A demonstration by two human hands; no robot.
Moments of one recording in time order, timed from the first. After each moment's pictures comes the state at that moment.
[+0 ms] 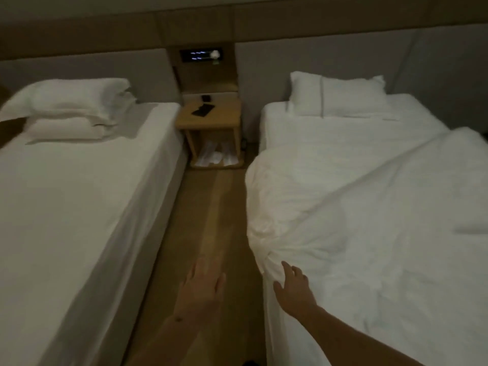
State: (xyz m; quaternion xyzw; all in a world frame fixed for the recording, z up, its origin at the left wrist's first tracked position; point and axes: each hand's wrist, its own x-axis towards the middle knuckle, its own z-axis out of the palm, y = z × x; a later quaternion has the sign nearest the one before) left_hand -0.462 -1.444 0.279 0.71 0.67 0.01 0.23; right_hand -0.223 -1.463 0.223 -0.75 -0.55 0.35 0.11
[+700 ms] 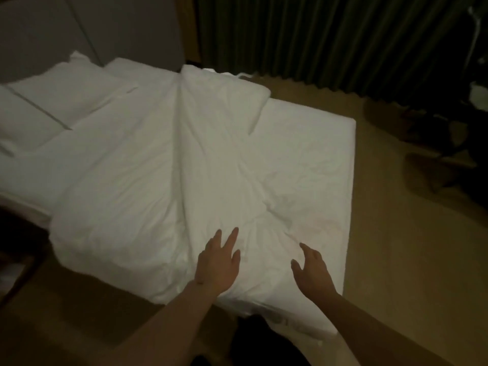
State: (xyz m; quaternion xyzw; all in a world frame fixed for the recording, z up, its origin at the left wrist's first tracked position) left_hand -0.257 -1.262 0.240 0.96 0.09 -0.16 0.22; right_hand -0.232 -1.506 0.223 -0.94 0.07 0.20 0.29
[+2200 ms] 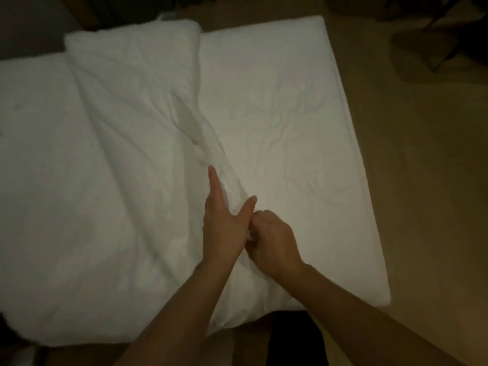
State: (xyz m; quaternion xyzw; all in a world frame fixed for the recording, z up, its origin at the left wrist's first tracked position) left_hand -0.065 -1.315 0.220 0.87 0.13 -0.11 0.46; right_hand -0.106 -1.410 0.158 -0.93 -0.03 -0.01 0.36
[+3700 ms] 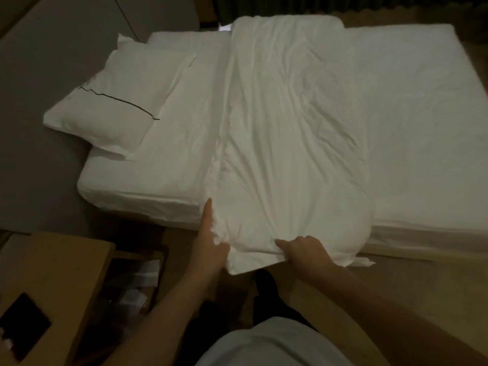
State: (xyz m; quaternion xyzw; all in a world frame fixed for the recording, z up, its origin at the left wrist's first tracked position) left_hand -0.367 -0.617 0.272 0.82 0.15 -0.10 0.54; right_hand -0.365 -0.841 0.225 -0.95 -0.22 0.21 0.11
